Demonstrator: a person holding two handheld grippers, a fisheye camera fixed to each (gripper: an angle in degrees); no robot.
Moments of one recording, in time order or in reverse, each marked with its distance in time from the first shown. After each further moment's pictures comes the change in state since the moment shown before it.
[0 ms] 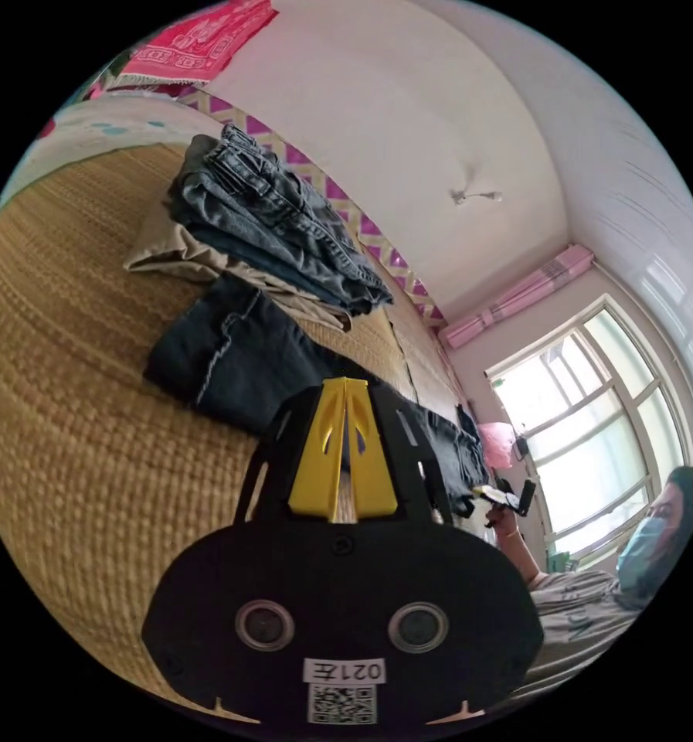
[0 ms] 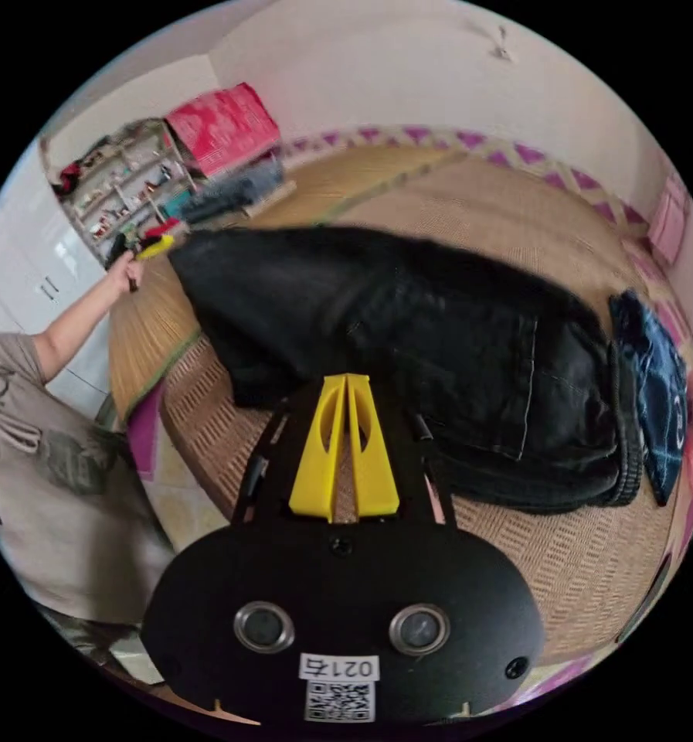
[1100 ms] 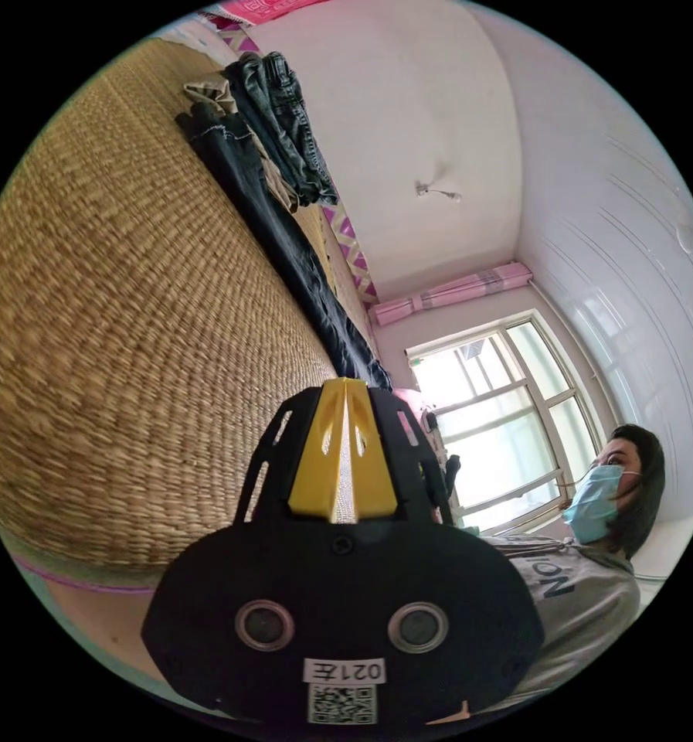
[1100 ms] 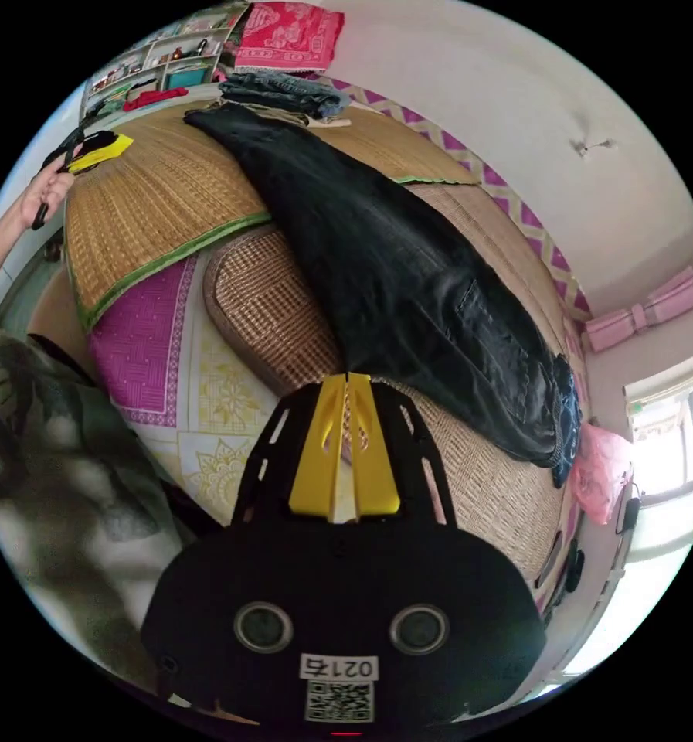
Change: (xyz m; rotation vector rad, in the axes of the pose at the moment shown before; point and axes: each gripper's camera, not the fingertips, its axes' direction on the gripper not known) left arm -0.044 0.209 -0.108 -0.063 0.337 -0.159; right arm -0.353 -0.036 -0.133 -0.096 0.486 -0.265
